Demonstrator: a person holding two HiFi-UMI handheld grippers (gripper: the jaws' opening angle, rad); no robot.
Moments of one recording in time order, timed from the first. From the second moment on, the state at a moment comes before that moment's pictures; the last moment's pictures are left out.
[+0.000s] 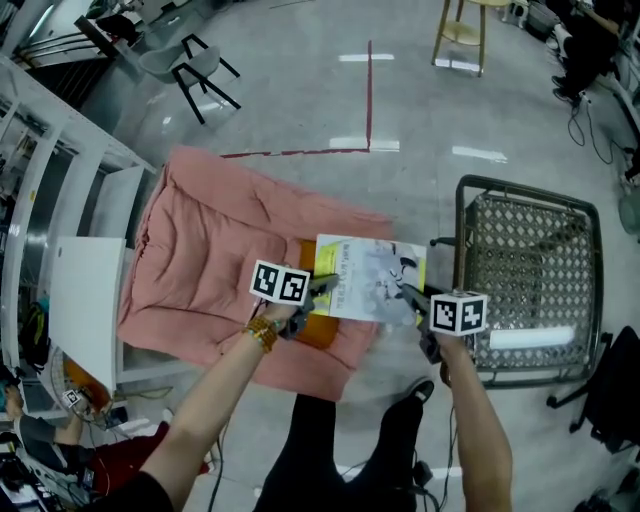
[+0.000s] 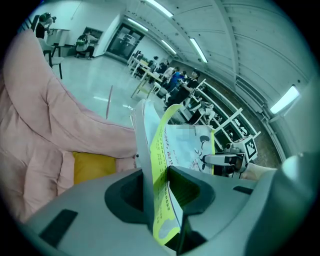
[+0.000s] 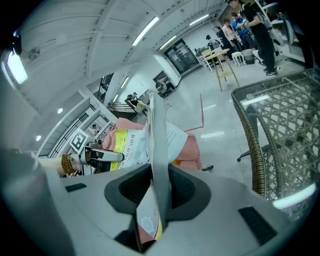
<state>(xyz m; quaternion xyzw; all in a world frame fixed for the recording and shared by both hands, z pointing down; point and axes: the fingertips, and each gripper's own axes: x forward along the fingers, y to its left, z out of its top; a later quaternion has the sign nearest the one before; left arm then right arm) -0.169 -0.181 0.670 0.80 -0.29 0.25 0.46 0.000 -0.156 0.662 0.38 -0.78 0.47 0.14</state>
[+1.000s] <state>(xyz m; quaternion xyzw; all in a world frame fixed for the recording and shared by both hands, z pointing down) -0.038 -0.179 0.641 0.82 -0.26 0.24 0.46 0.130 -0.146 0.625 0.42 -0.78 0.44 0.14</state>
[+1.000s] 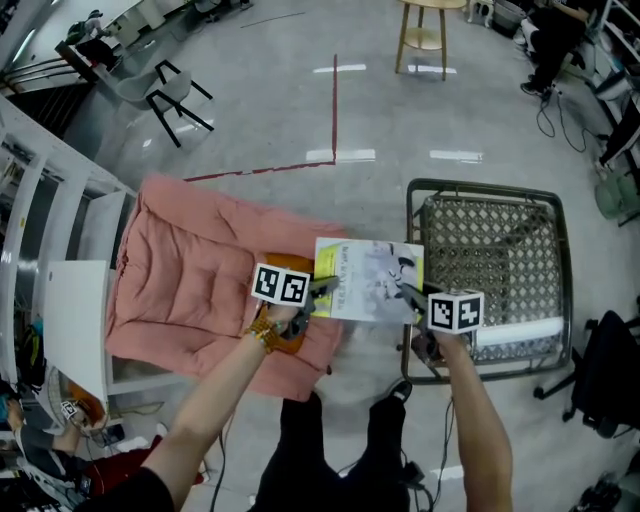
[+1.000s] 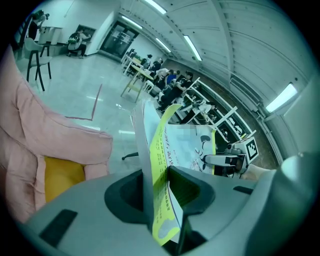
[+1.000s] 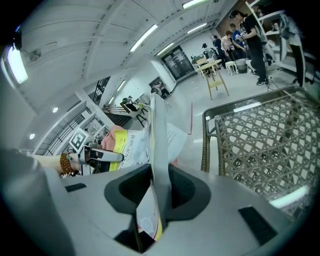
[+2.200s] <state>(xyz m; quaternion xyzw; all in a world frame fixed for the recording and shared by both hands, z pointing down) 0.122 -0.159 0.619 0.82 -0.25 0.26 0.44 0.289 -0.117 0.605 0.44 -0.77 0.44 0.13</state>
